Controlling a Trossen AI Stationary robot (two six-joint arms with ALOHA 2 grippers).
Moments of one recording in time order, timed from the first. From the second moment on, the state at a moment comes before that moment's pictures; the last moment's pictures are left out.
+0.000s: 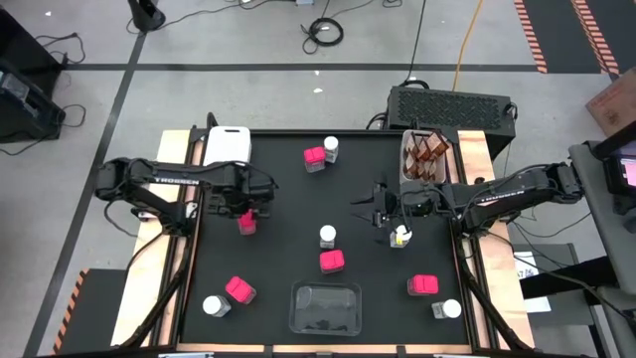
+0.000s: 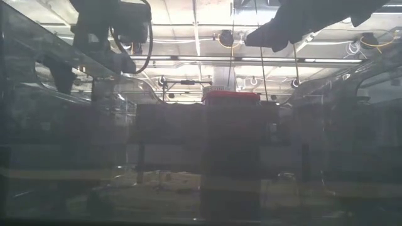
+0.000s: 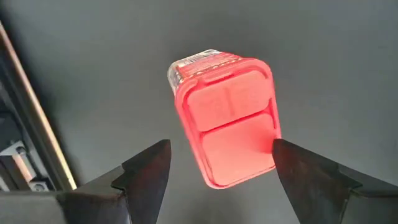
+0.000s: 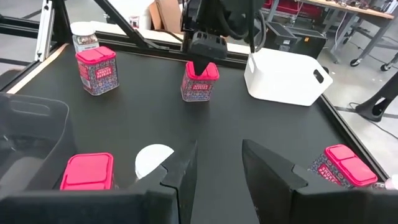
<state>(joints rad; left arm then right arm) 0.14 1.41 1.00 -1.18 0.10 -1.38 0.06 1.13 0.66 0.15 0.12 -0.11</state>
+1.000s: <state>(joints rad) 0.05 1.36 0.96 -1.23 -0.03 -1.69 0.06 1.14 0.66 0.12 0.13 -0.12</state>
